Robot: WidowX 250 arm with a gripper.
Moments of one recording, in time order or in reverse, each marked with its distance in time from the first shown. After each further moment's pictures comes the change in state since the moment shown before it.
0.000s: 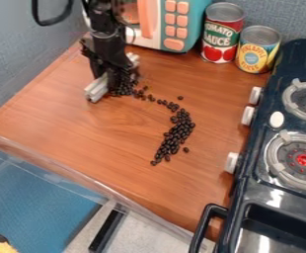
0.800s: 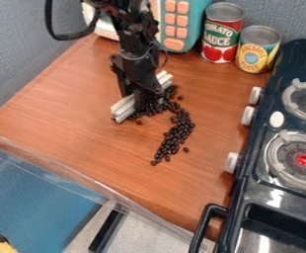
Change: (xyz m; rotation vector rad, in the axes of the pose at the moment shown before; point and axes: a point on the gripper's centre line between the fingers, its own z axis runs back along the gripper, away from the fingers) arm -0.007 -0.062 0.014 -0.010 -0.057 -0.142
